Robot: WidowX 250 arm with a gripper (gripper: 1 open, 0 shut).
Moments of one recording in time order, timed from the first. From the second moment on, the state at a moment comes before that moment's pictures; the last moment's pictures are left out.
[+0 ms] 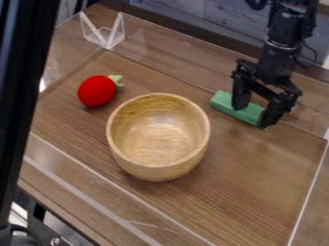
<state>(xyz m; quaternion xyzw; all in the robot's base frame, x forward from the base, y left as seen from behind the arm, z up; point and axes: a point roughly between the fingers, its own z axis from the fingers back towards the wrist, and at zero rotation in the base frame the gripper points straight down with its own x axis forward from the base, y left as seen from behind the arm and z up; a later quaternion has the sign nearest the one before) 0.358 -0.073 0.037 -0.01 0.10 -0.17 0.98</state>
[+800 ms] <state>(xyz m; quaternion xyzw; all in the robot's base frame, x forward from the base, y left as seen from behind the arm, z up) 0.364 -0.042 0.030 -0.02 0.11 -0.30 0.95</state>
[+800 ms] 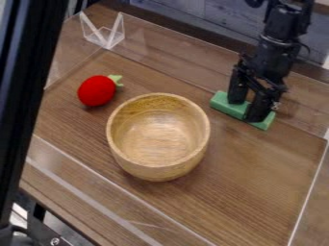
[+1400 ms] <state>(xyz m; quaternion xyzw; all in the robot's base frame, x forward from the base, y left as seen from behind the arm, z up) 0.368 -0.040 0.034 -0.03 0.12 -0.36 0.92</state>
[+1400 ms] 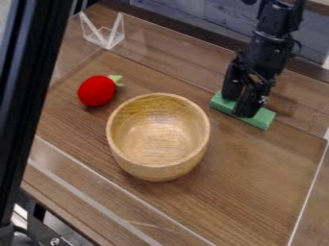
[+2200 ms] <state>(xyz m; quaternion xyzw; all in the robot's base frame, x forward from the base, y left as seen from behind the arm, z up) 0.369 -0.035 0.027 -0.04 0.12 -0.39 0.91</state>
